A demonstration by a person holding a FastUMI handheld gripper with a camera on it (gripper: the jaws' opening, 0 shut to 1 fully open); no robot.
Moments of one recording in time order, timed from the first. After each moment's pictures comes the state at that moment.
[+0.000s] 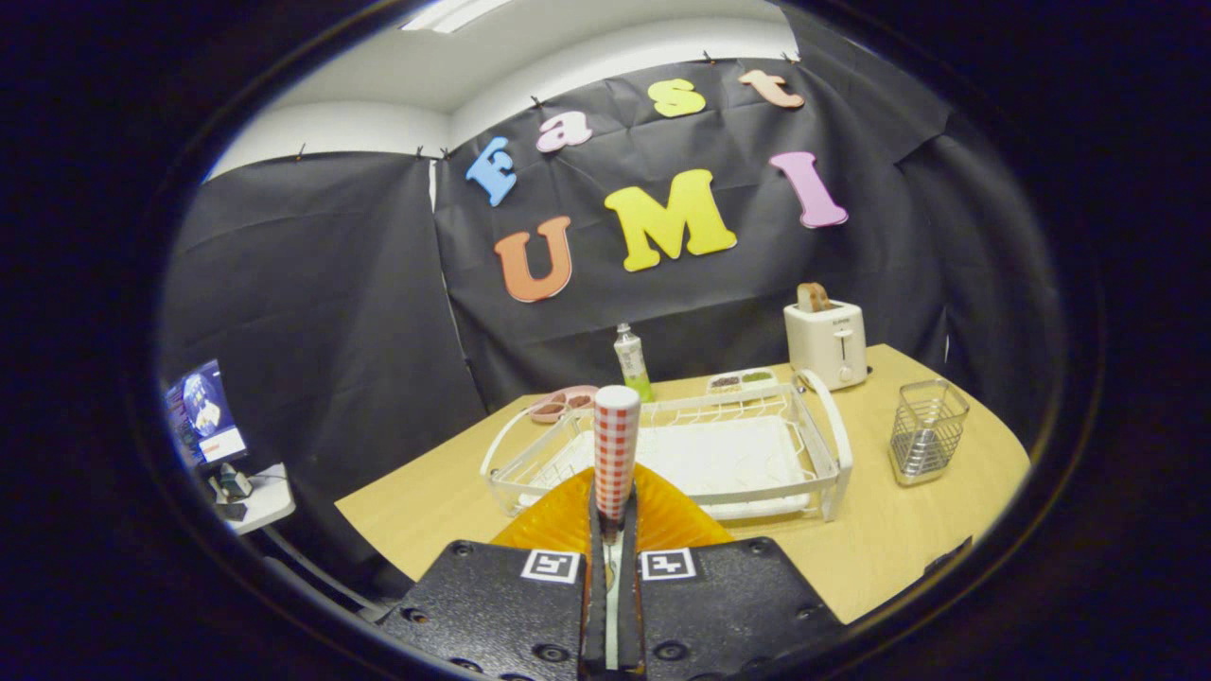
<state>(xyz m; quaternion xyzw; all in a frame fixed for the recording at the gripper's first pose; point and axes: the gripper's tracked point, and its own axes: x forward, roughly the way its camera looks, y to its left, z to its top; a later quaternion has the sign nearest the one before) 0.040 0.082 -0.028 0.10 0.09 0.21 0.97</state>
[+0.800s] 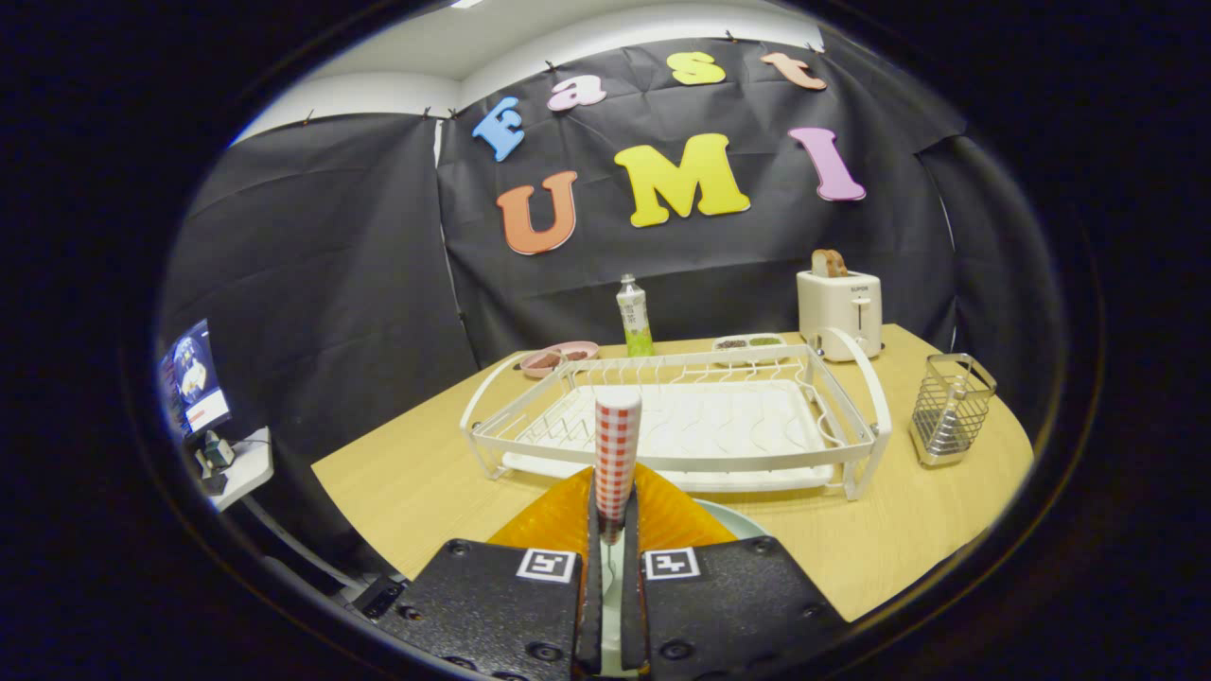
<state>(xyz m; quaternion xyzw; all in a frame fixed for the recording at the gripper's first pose) 0.061 0.100 -0.071 0.06 0.14 0.21 0.97</state>
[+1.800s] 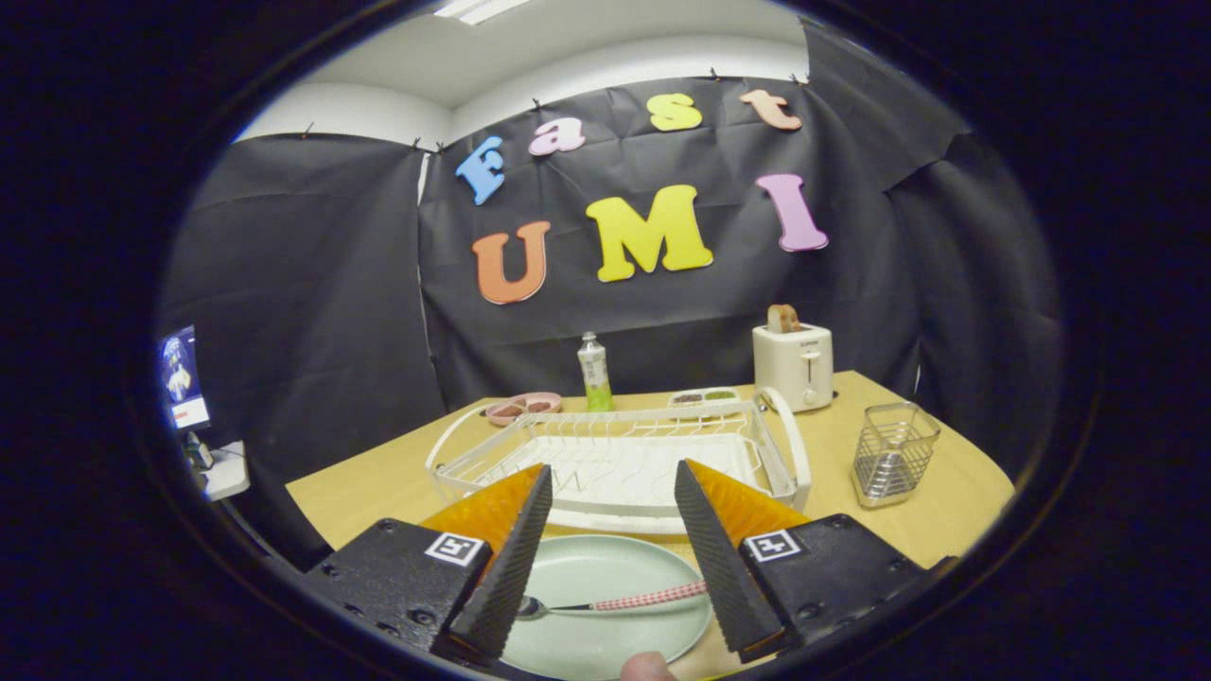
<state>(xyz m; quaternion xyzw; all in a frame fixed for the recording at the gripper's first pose) 0.060 0.042 -0.027 0.08 0.04 0.15 0.99</state>
